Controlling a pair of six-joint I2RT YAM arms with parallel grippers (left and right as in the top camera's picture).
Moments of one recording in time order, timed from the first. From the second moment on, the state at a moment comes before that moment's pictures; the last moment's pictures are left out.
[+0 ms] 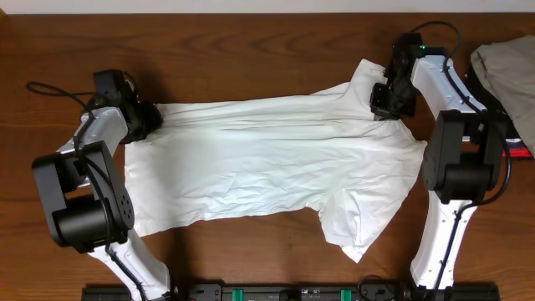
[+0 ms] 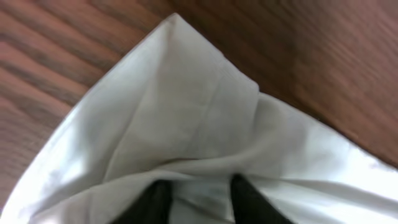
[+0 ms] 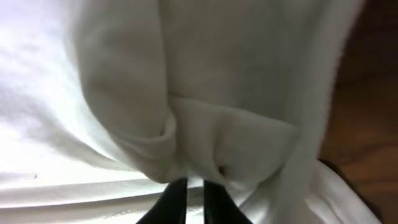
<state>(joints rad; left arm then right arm) 0.26 1.97 1.22 -0.43 0.14 -0.33 -0.01 2.29 1.80 -1.07 -0.10 0.27</state>
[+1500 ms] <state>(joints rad) 0.29 0.96 1.32 -1.22 0.21 -0.46 0.06 1.49 1.78 -1.51 -0.16 0.29</state>
